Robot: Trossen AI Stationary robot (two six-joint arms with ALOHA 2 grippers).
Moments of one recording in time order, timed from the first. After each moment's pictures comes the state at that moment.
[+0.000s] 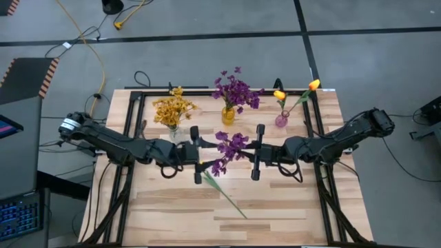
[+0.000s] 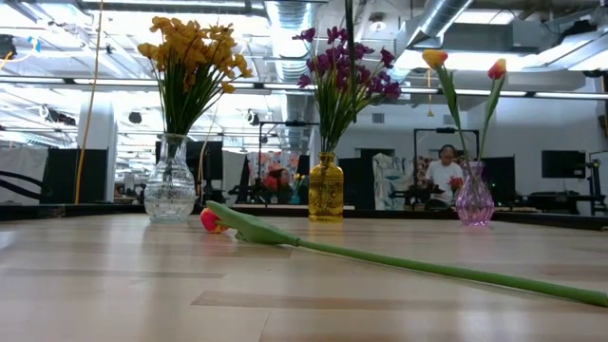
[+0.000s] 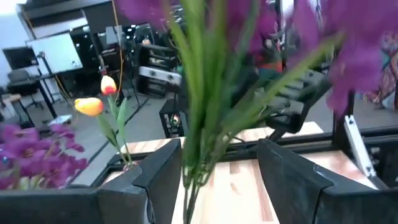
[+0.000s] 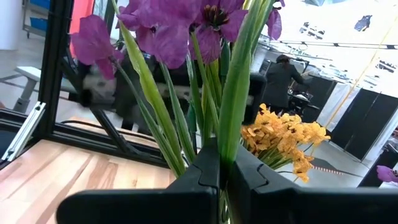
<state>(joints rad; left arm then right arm) -0.28 1.37 0.95 0.43 -0.40 0.17 0.30 1.28 0.82 0.57 0.42 -0.37</state>
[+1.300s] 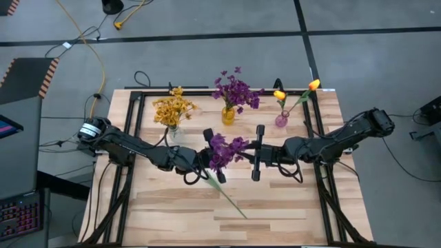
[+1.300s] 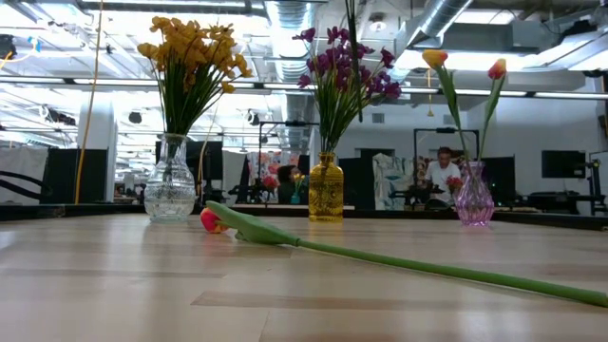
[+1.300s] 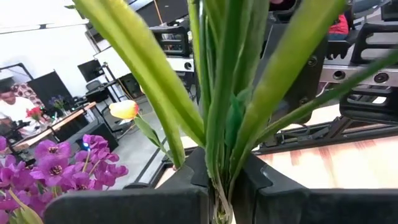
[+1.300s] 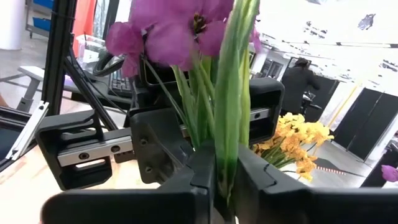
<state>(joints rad) -0.28 1.62 1.12 0.51 -0.62 0.38 0.31 1.28 0.82 0.57 0.42 -0.37</state>
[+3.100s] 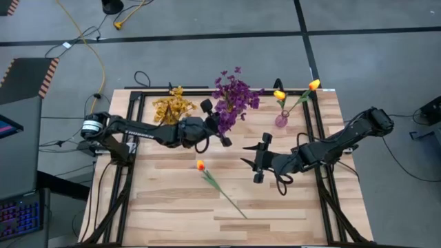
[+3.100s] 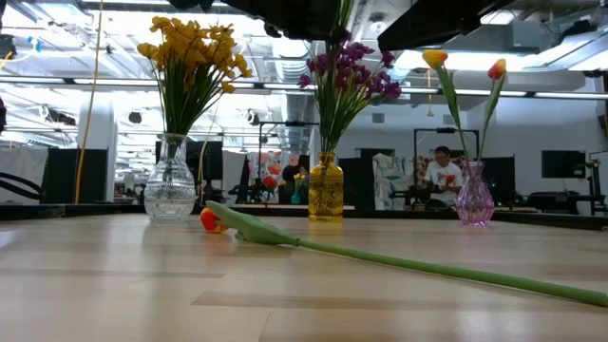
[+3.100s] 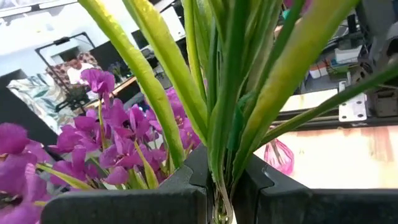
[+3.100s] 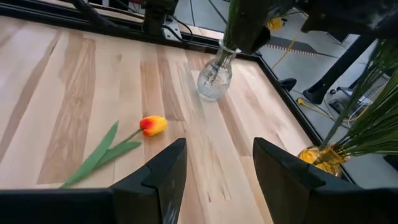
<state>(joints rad) 0.01 1.62 1.12 0.46 -0.58 0.40 0.40 1.28 0.82 -0.02 0.71 0.01</state>
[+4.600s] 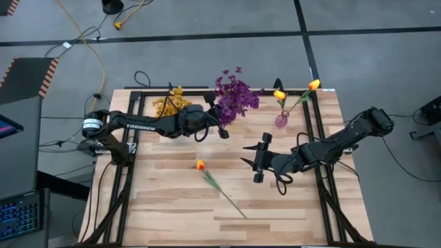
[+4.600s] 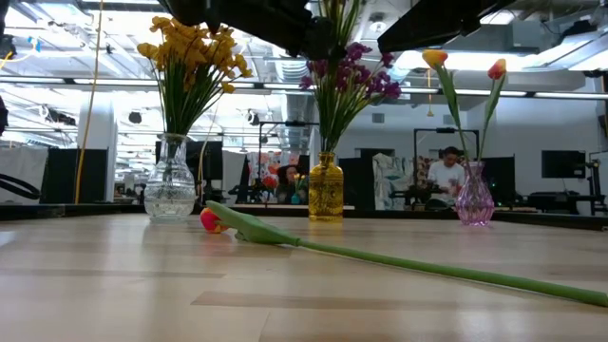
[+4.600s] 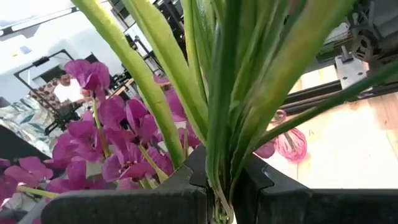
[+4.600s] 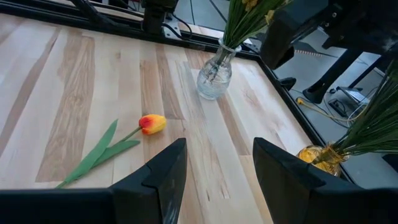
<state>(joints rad) 0.14 1.62 1.11 0.43 -0.37 0.53 0.40 1.28 0.82 -0.02 0.71 0.01</state>
